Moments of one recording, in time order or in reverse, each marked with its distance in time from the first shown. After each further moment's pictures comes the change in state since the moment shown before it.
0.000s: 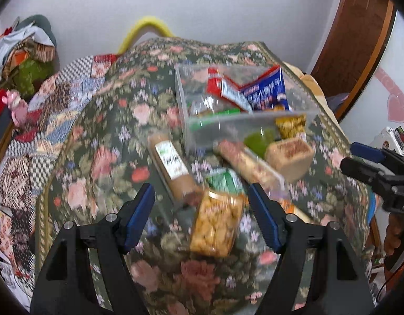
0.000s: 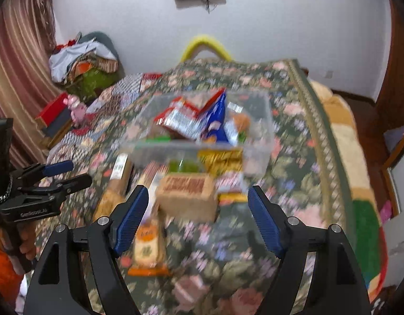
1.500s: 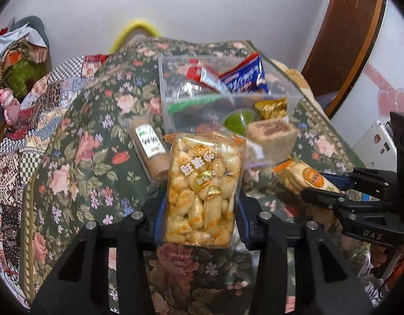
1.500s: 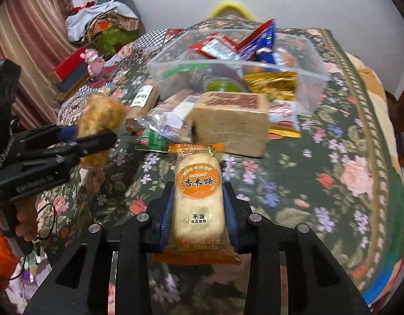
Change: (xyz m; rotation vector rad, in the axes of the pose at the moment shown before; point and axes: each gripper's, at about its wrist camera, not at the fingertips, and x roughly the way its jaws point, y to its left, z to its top) left arm -0.008 -0.022 -0.026 0.018 -0.049 -0.045; right arm 0.018 0.014 -0.047 -0.070 0.134 0.064
